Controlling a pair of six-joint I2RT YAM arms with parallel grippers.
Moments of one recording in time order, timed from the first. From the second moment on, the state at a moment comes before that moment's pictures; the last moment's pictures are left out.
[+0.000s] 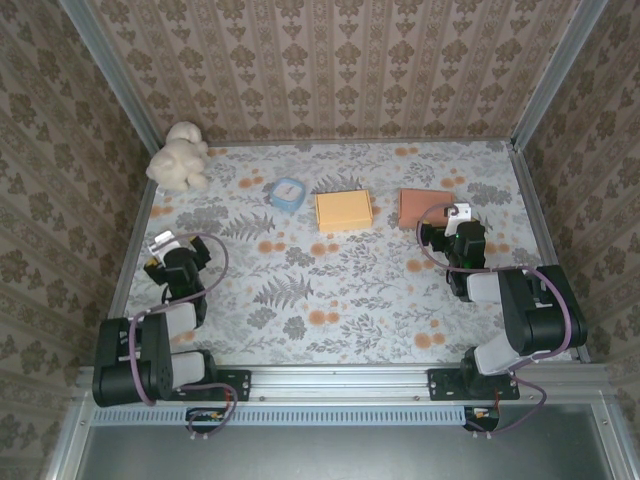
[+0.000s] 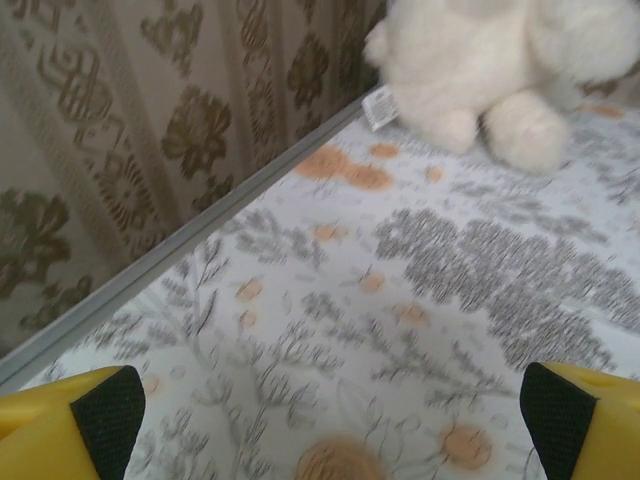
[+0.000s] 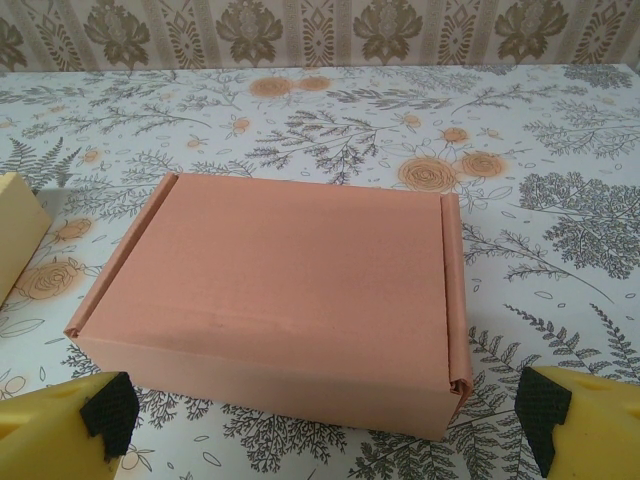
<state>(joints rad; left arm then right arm) 0.05 1.28 0.20 0.75 -0.40 -0.21 0.02 1.53 0.39 0.78 0.05 0.02</state>
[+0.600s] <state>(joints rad) -0.09 1.55 0.22 1.04 -0.11 0.09 0.02 1.53 0.39 0.78 0.05 0.02</state>
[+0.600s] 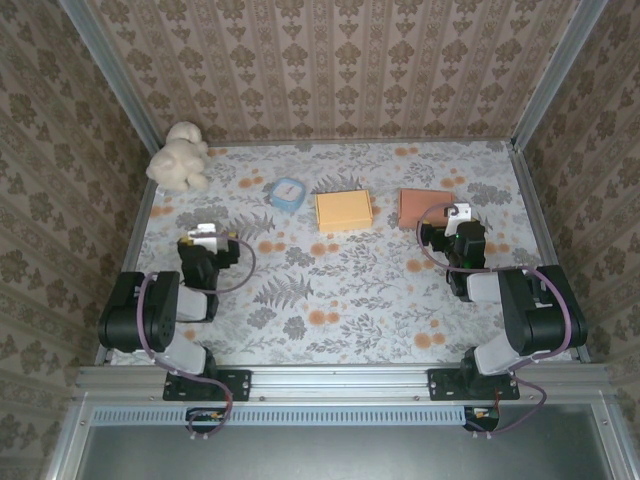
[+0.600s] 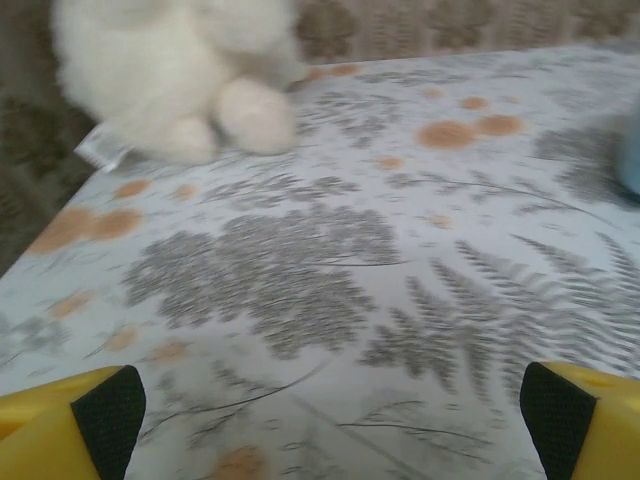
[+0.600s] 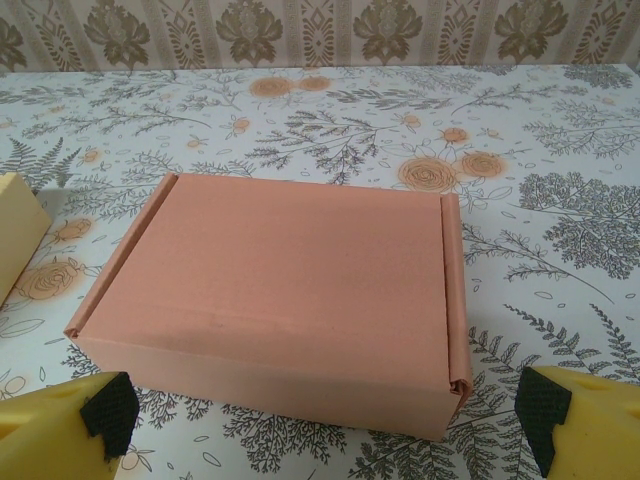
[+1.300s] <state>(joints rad) 0.01 1.55 0.40 0.78 0.03 0.11 0.02 1.53 0.39 0.78 0.05 0.02</state>
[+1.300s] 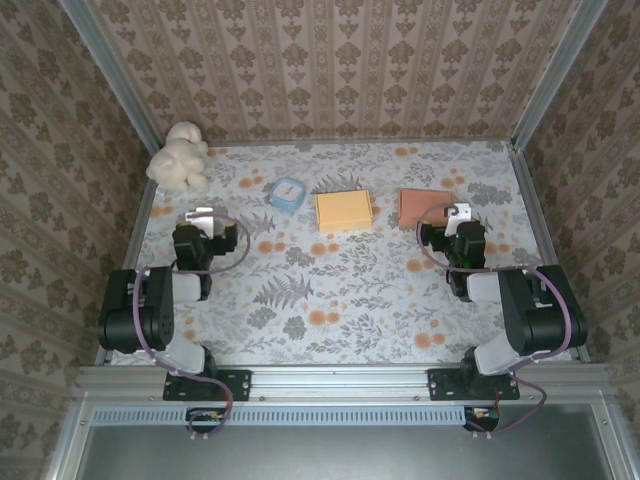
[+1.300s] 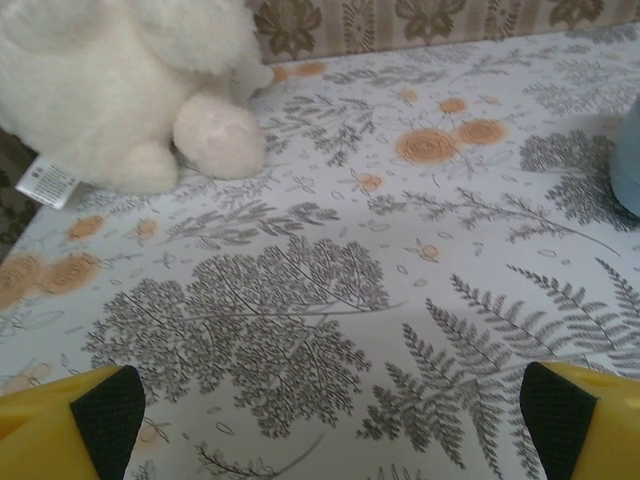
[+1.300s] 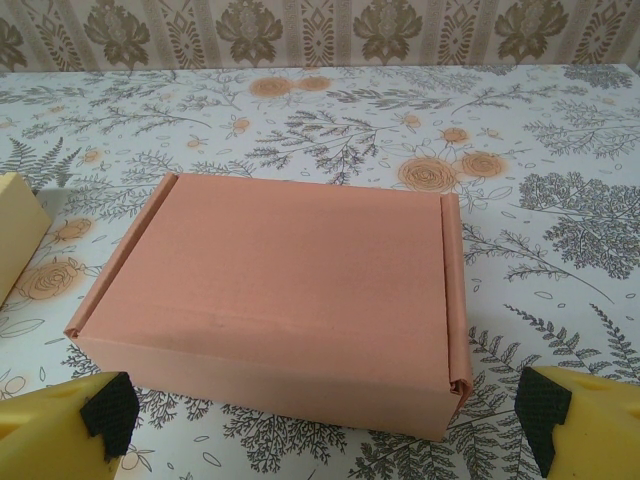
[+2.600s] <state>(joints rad) -0.12 1.56 0.20 1.13 -0.04 0.22 0.02 1.53 0.39 0.78 0.05 0.02</state>
